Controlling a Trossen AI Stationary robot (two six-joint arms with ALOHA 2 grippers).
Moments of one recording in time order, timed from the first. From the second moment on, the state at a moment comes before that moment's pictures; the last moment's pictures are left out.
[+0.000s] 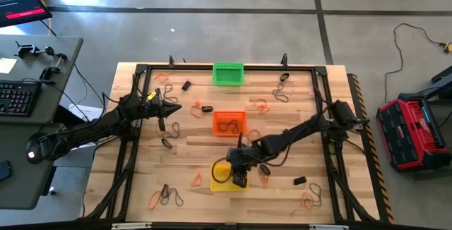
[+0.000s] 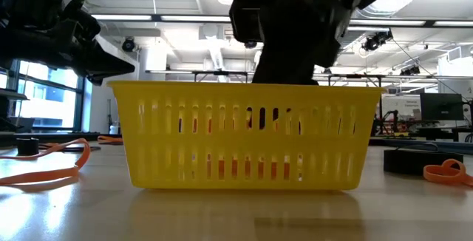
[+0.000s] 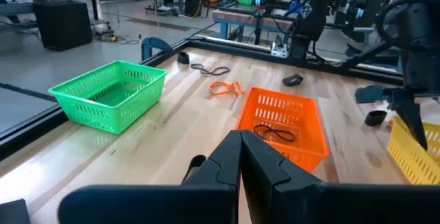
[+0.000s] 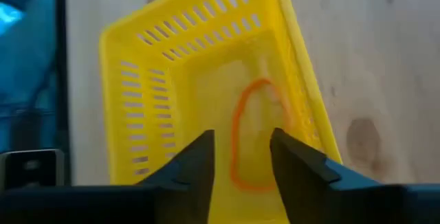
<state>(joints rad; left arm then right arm) 0.50 0.28 0.01 0.12 0.25 -0.05 0.31 1.93 1.23 -0.21 -0.13 0.63</state>
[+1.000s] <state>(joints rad) 0.50 0.28 0.01 0.09 0.20 -0.07 0.01 1.66 0.88 0.25 -0.11 0.08</state>
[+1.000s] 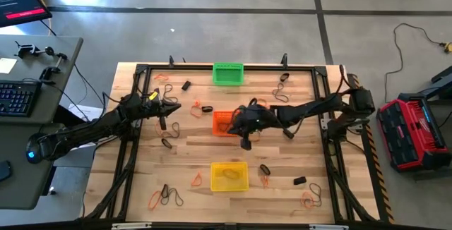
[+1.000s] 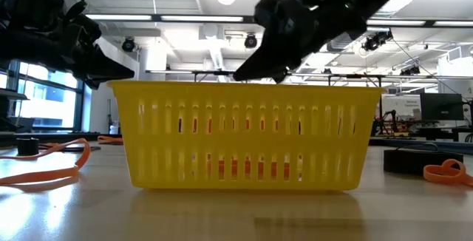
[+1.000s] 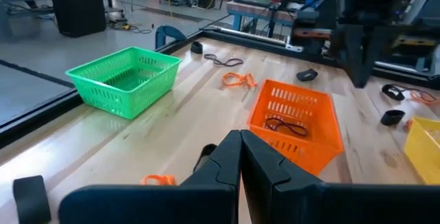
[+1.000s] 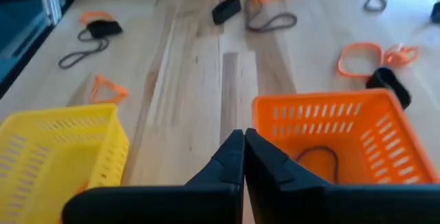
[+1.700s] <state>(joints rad) 0.19 0.28 0.23 -0.20 0.25 -0.19 0.09 1.43 0.68 0.32 0.11 0.04</state>
